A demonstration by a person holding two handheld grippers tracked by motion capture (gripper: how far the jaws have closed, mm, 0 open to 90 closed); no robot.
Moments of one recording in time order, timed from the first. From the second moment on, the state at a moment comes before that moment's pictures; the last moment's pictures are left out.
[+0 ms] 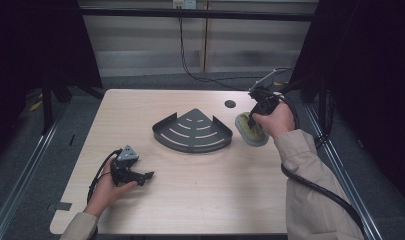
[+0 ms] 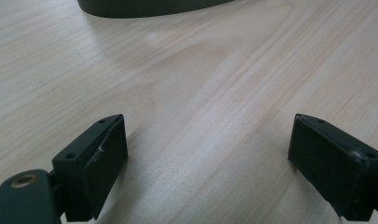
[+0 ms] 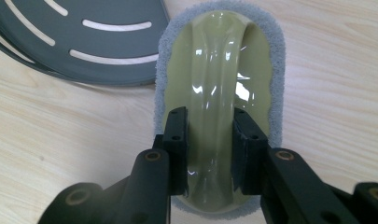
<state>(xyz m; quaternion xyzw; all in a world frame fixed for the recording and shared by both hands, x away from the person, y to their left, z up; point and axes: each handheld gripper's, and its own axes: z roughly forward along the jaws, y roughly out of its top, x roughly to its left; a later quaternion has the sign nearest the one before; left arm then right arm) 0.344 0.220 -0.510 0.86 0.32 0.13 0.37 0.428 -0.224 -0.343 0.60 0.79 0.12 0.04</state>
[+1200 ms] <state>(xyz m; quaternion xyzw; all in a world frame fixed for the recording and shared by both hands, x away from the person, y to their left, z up) 0.344 0.220 -0.510 0.86 0.32 0.13 0.37 0.462 -0.176 -0.352 0.56 0.82 0.14 0.06</state>
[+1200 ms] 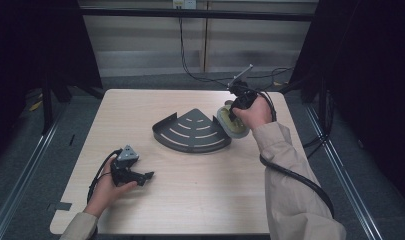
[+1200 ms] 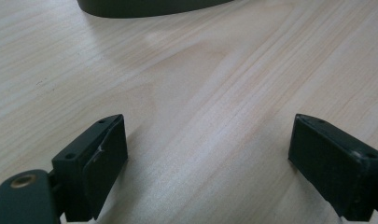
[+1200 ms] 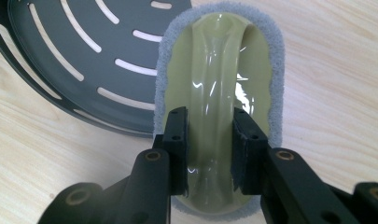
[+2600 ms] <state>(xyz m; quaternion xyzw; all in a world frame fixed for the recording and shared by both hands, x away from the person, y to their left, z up) 0.344 0.220 -0.510 0.86 0.32 0.12 0.37 0.492 -0.124 -0.382 0.51 0.85 0.15 0.05</state>
